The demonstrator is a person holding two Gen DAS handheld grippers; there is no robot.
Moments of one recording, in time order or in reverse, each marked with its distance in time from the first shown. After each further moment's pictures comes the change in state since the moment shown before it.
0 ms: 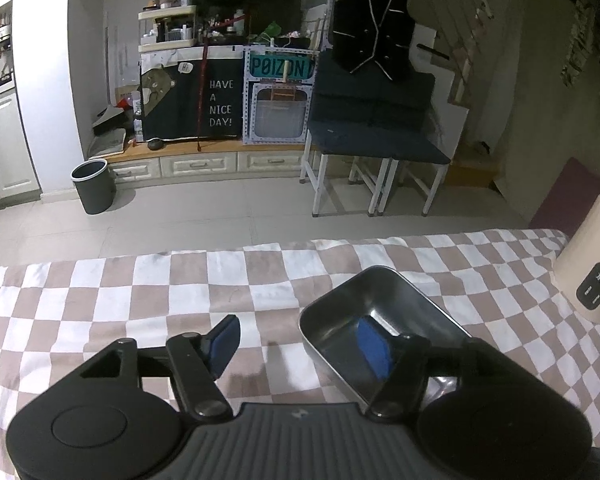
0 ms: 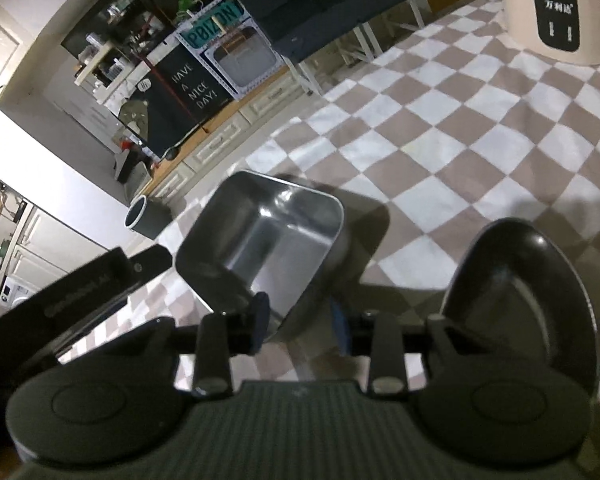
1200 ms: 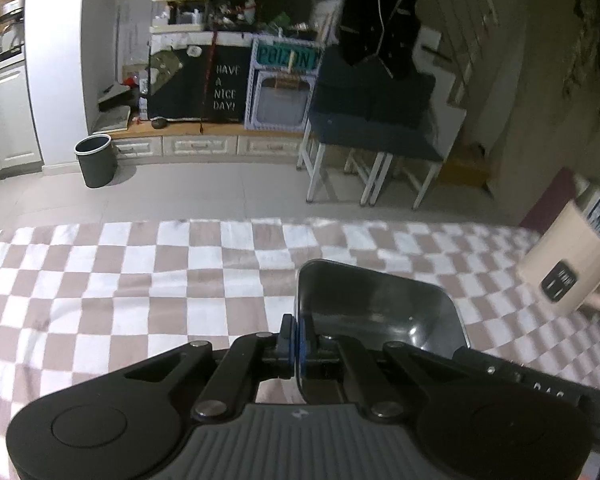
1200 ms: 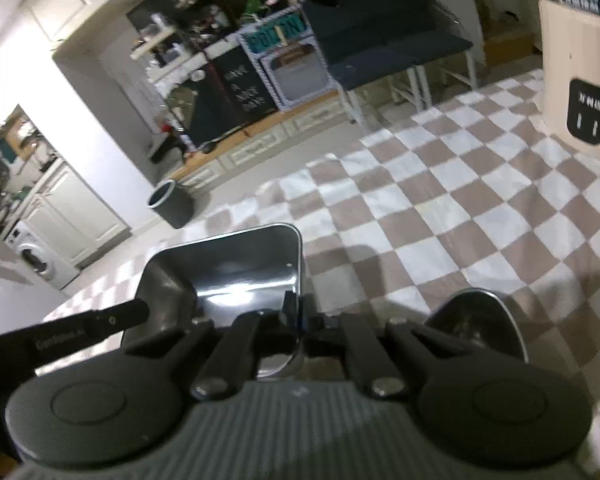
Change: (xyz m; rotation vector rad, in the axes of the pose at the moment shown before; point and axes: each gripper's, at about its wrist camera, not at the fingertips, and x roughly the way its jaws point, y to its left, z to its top) left arm -0.076 0.007 -0.015 -0.081 0.032 -0.037; right arm -0.058 0.004 0.004 -0.246 -0.060 0.073
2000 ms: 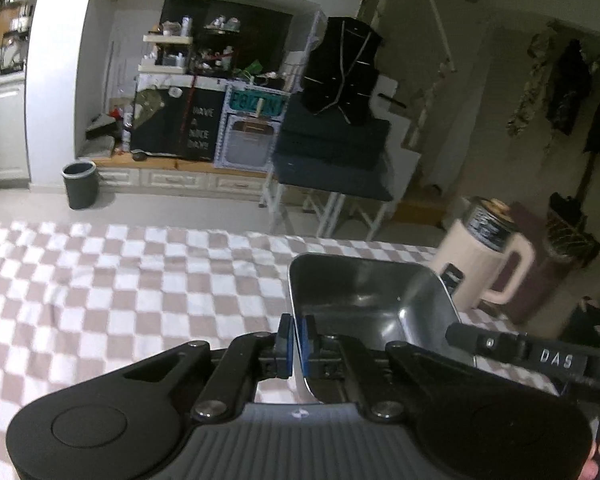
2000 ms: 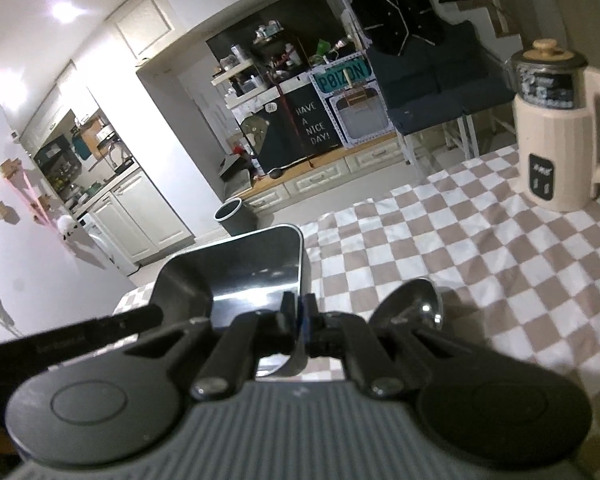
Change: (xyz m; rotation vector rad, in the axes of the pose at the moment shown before) left arm -0.166 -0.057 -0.074 -0.025 -0.121 -0.117; right arm -0.170 -0.032 -0.031 -0.119 -0.100 0.154
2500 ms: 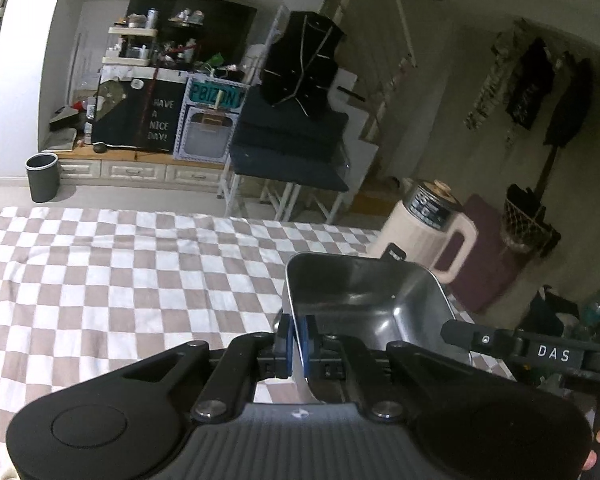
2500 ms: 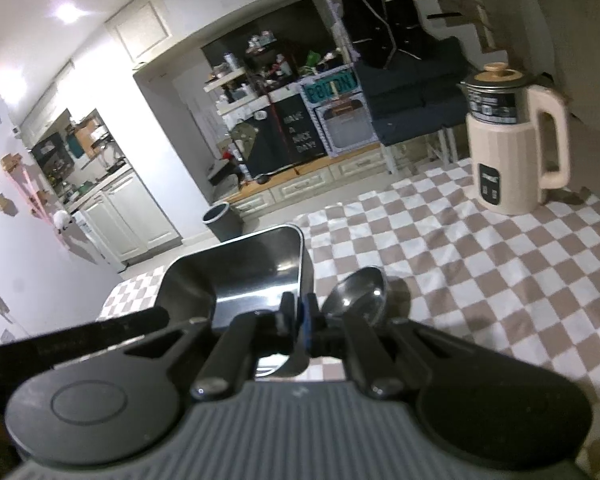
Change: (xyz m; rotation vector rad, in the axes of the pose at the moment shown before) left arm -0.015 -0.036 -0.025 0.019 0.020 -0.116; right arm -0.056 -0.016 -0.009 -0.014 -0.007 -0.070
